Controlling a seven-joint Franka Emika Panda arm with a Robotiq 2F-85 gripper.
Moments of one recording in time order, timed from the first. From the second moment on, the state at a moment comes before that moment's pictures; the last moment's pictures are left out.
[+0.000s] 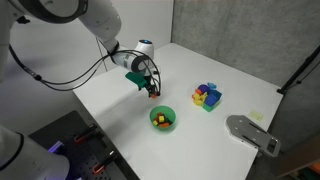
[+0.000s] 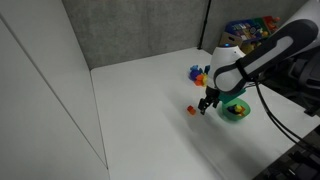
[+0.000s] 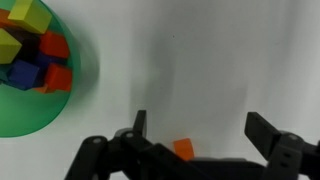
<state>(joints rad) 0.13 0.64 0.02 -2.01 0.01 2.56 0.09</state>
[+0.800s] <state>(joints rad) 0.16 0.90 -0.01 -1.75 0.01 2.56 0.13</state>
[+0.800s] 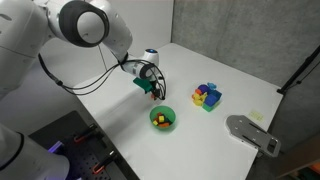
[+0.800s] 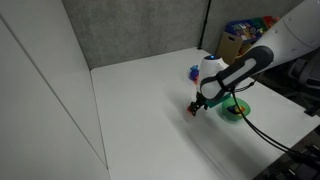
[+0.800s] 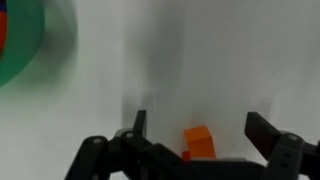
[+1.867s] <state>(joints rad) 0.17 0.96 -0.02 -1.60 0.01 2.56 0.14</state>
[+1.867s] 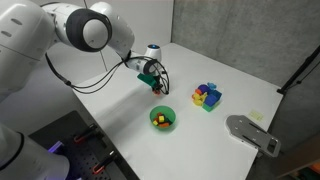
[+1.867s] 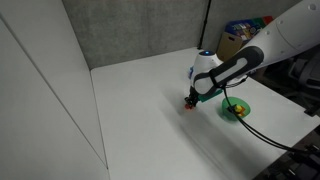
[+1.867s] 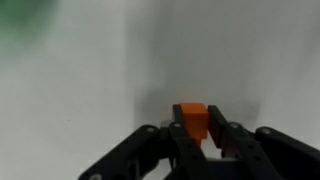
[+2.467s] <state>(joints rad) 0.14 0.81 -0.02 -1.66 0.01 2.43 0.14</state>
